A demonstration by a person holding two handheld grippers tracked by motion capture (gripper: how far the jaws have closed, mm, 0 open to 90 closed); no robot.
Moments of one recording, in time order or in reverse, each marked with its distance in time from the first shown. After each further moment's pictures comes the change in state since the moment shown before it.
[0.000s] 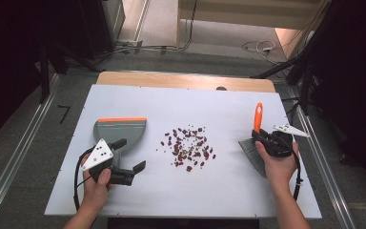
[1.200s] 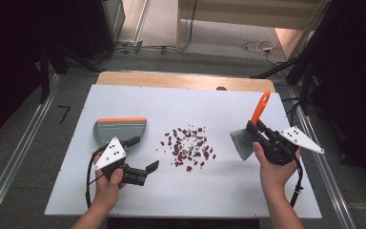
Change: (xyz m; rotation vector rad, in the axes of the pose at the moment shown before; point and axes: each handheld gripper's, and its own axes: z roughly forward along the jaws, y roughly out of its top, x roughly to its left) left arm -0.025 0.019 0.022 -0.045 -0.070 0.022; right arm 0.064 0.024 -0.062 -0.360 0.167 -0.055
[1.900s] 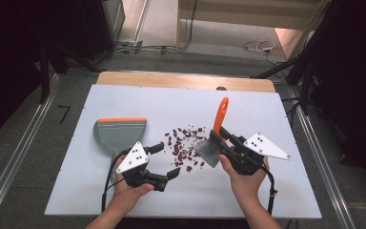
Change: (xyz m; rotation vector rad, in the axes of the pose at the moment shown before) left arm -0.043 0.005 0.035 0.040 -0.088 -0.032; right arm 0.086 -0.002 0.014 -0.005 0.223 -0.058
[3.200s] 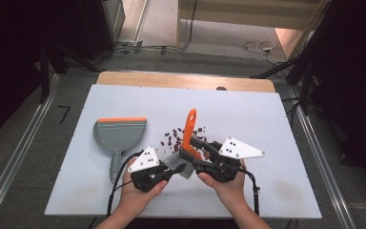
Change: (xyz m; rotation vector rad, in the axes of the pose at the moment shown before) left arm -0.005 0.000 0.007 0.072 -0.136 -0.028; right arm 0.032 -0.005 0.025 0.073 0.373 -0.023
